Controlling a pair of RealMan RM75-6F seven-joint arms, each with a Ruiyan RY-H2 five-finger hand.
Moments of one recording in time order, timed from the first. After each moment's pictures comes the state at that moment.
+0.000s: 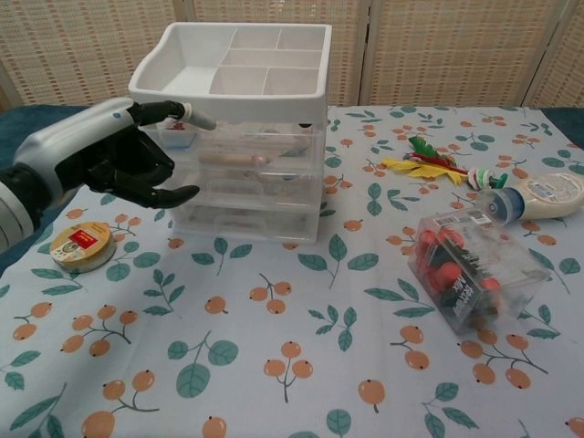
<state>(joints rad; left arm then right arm) -0.50 -1.60 -0.23 -1.72 1.30 1.16 0.03 0.08 -1.04 0.05 -1.57 -1.61 1.57 0.31</state>
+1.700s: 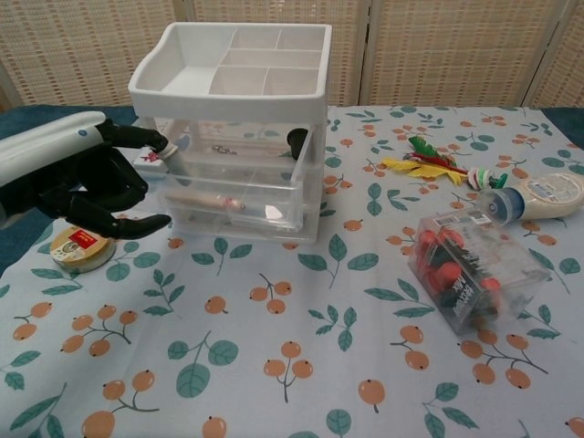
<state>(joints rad) -0.47 -1.48 -0.10 -1.84 1.39 1.21 0.04 0.09 -1.05 0.05 -1.56 -1.61 1.56 0.32</state>
